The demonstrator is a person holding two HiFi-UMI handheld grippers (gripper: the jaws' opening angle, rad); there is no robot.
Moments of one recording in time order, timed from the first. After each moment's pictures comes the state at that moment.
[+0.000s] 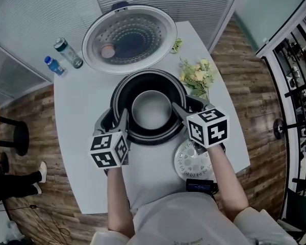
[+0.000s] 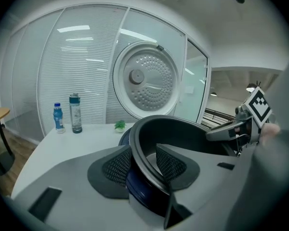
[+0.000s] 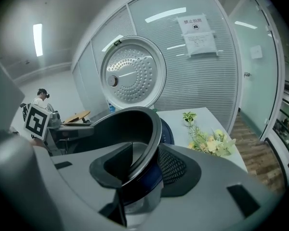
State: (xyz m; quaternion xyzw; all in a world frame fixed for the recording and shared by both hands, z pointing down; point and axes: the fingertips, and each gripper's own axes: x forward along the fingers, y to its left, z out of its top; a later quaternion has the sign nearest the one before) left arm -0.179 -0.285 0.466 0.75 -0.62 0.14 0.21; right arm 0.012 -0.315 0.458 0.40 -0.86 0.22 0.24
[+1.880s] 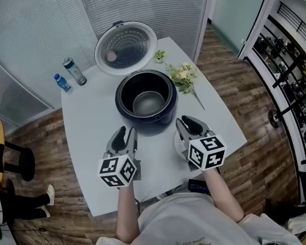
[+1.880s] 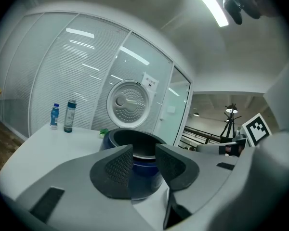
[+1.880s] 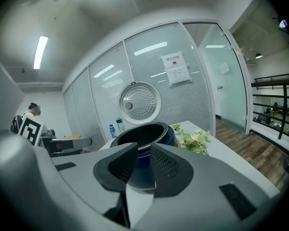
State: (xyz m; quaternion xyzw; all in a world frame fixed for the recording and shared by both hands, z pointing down) left arm -0.145 -0.125 0.409 0.81 -0.56 0.02 0.19; right arm 0.040 -0.133 0.403 0.51 -0.83 0.19 0.08
